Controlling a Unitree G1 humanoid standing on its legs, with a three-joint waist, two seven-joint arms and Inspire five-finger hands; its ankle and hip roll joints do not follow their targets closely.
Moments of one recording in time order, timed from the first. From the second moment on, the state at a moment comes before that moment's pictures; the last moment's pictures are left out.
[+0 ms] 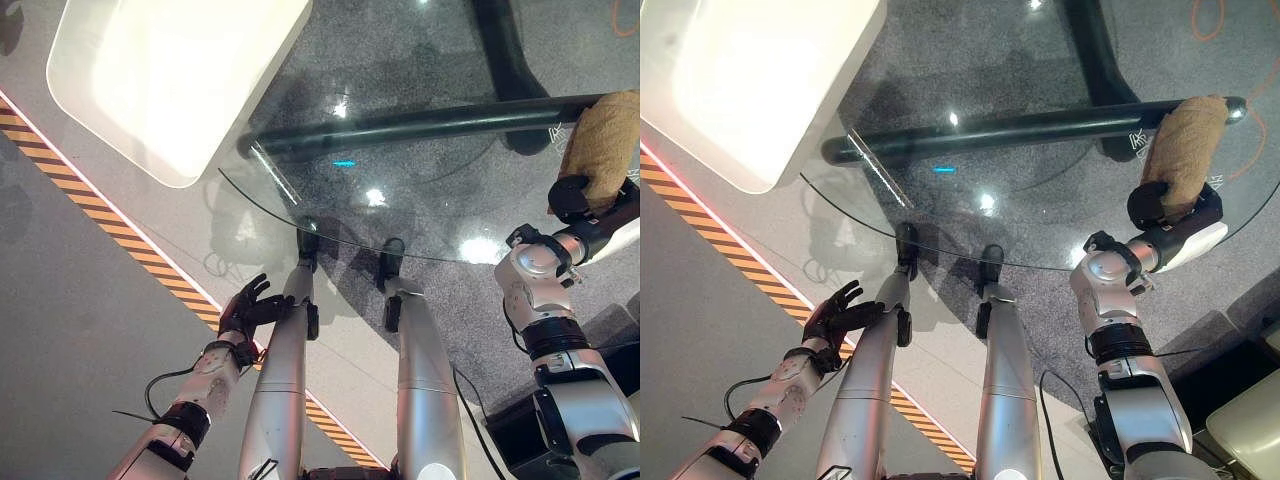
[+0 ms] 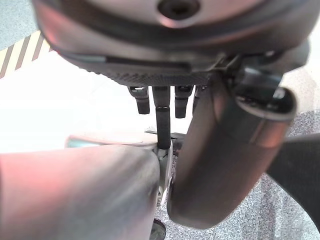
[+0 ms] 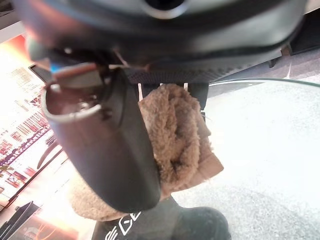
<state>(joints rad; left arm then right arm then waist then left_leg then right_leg) -0.31 0.41 -0.46 0.76 -0.84 -0.19 0.06 -0.68 -0.51 0.09 0.61 0.50 -0.16 -1.09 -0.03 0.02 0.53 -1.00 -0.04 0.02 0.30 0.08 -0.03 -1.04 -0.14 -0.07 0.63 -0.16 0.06</state>
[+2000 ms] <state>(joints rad) -0.29 0.36 -0.42 0.72 -0.84 -0.14 0.05 -0.64 -0.54 0.58 0.28 0.20 -0.11 -0.13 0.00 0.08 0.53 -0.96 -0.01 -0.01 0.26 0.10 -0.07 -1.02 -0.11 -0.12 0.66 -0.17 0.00</state>
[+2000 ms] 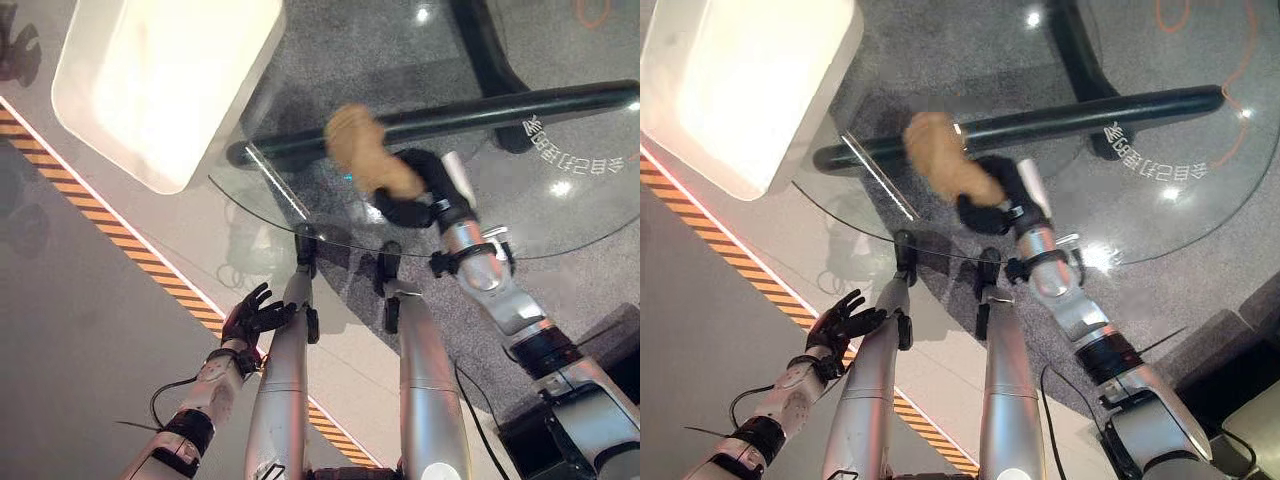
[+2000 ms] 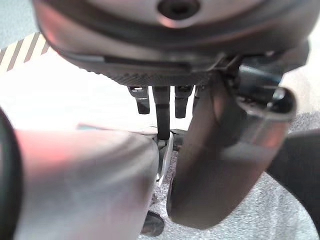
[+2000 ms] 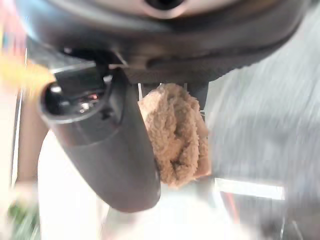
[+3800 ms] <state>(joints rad) -0.05 0.37 -0.28 0.46 -1.24 -0.04 -0.43 -0.25 -0.54 0.33 0.07 0.48 -0.10 0.07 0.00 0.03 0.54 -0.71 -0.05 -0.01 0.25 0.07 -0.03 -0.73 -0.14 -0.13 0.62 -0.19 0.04</state>
